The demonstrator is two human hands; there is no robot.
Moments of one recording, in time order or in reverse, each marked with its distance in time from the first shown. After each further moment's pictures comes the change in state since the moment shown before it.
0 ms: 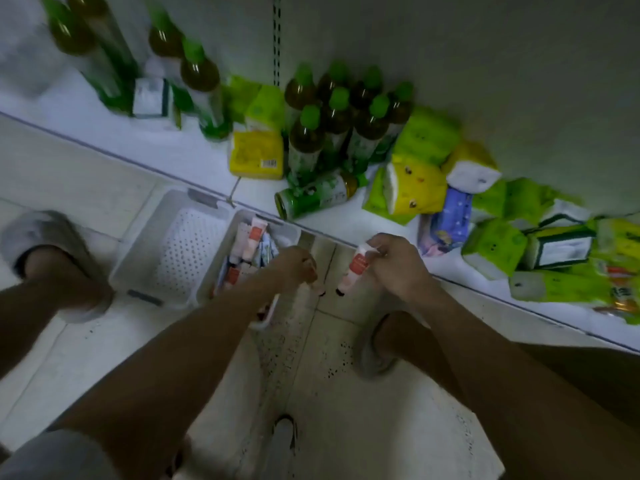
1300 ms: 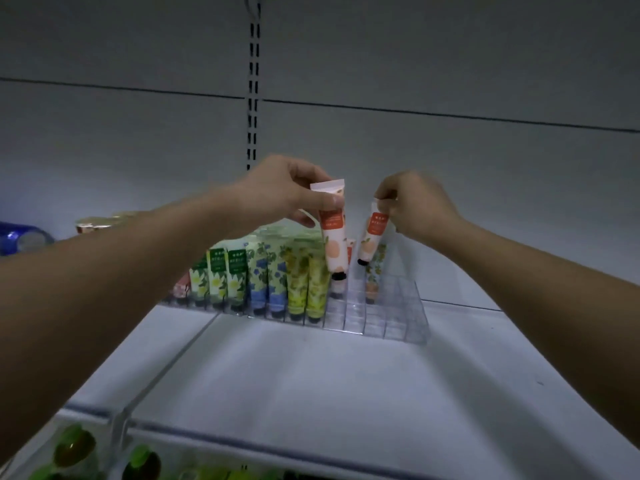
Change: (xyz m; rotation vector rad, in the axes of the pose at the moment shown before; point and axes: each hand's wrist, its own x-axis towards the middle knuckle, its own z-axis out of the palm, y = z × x) left_hand -0.147 0.382 -0.499 -0.170 0.517 0.902; right_hand 0.074 -0.380 -0.432 -0.349 0.897 -0.607
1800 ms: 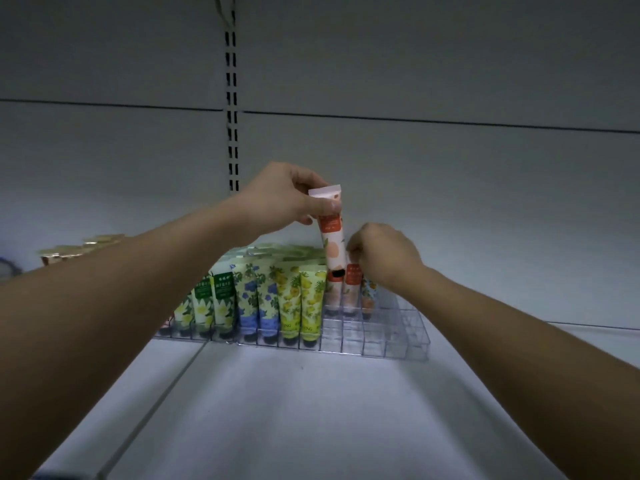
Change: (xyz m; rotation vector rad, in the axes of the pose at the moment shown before) left_hand 0.037 -0.008 0.003 0.101 0.073 0.030; right_hand -0.011 -0.002 0.055 -0.207 -0.158 0.012
